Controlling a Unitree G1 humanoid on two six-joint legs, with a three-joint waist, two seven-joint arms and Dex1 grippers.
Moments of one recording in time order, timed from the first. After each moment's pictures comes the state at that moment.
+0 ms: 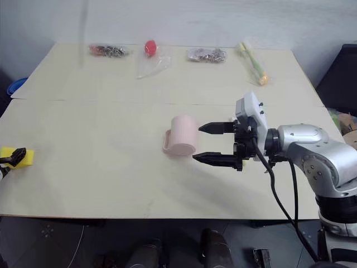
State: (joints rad) left arm -0.22 0.88 0.67 0.42 -0.31 0.48 -0.37; right arm -0.56 -0.84 -0.04 -0.35 0.86 0.80 1.02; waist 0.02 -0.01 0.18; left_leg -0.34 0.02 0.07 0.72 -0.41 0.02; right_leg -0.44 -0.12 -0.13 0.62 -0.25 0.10
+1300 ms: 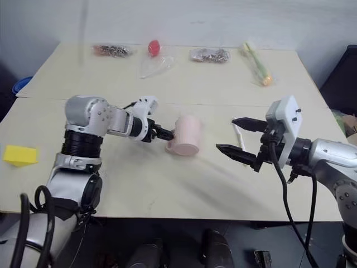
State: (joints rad) left arm -1.12 0.28 -0.01 0.38 -0.47 1.59 -0.18; right arm -0.30 -0.89 -0.34 -0.55 0.91 0.84 0.75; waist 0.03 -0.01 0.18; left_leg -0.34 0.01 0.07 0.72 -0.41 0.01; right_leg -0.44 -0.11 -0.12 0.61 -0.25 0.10
